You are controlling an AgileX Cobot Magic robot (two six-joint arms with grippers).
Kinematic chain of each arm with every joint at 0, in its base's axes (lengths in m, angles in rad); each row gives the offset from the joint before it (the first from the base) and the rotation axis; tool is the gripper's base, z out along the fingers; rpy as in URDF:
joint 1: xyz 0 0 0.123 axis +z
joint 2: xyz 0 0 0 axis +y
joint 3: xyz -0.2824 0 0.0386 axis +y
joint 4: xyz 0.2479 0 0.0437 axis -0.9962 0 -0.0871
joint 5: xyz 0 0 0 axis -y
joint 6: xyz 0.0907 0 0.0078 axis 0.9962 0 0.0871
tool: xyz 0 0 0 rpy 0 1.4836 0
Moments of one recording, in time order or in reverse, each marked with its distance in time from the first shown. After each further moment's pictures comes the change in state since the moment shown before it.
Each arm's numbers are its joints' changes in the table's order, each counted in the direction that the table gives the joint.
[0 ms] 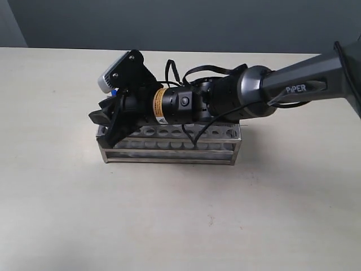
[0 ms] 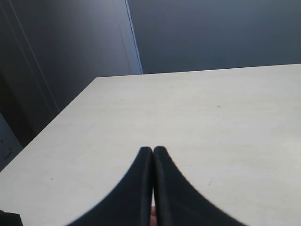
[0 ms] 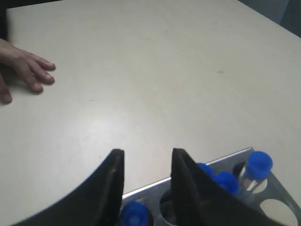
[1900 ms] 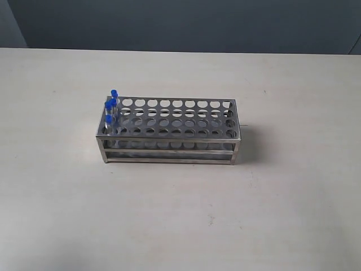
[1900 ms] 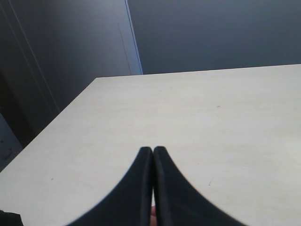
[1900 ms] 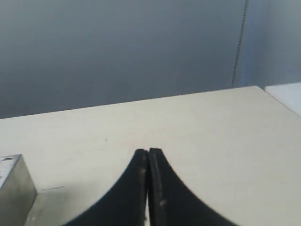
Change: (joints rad) left arm 0.000 0.000 0.000 0.000 0.000 0.000; right arm -0.764 -1.914 1.206 -0.394 -0.617 -0.023
